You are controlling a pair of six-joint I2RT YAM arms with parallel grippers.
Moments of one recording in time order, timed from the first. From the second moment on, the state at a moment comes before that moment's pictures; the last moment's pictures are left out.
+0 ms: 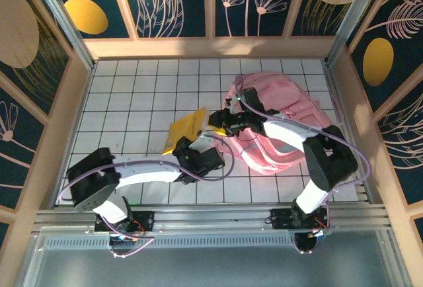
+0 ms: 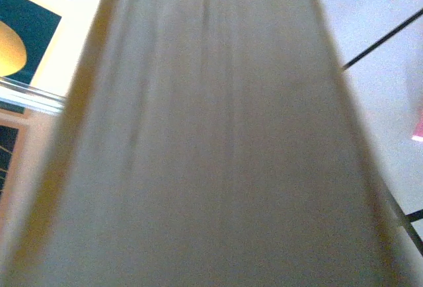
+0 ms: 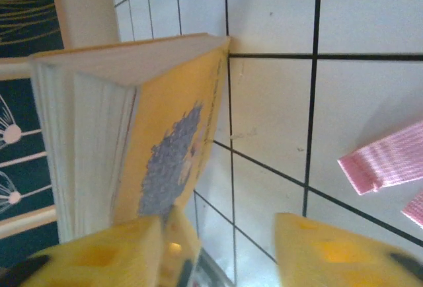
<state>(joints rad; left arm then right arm) -1.14 1.55 0.87 -0.48 -1.02 -0.27 0.56 1.63 1.00 -0.11 -0.68 0.93</state>
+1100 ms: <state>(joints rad) -0.90 0.81 0.88 -0.32 0.16 -0.16 0.56 0.98 0.75 0.05 -0.55 0.02</state>
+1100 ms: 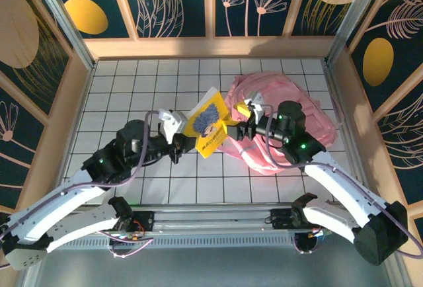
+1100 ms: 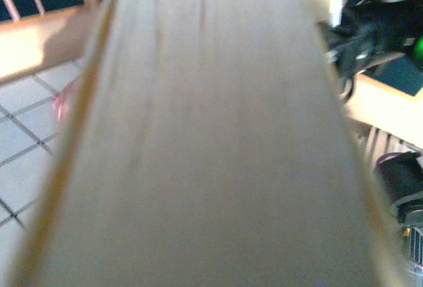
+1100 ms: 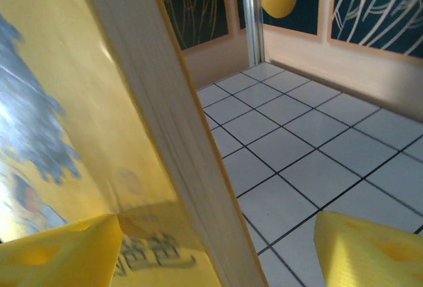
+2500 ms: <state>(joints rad) -0.77 0.96 0.76 0.10 0.26 -0.63 0.45 0.98 0.57 0.57 -0.49 0.83</state>
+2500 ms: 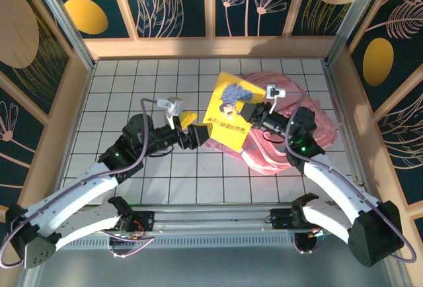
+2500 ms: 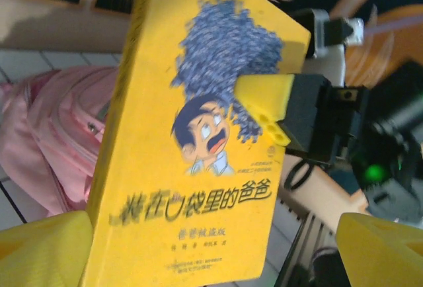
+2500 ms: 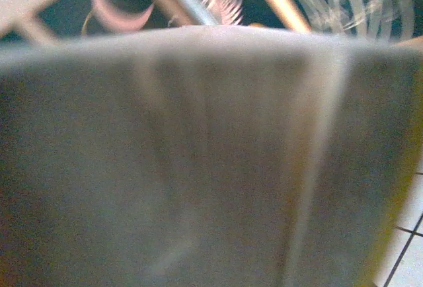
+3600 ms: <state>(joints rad) -0.74 1.16 0.68 0.59 0.36 -1.10 0.63 0.74 0.48 0.72 0.14 0.99</state>
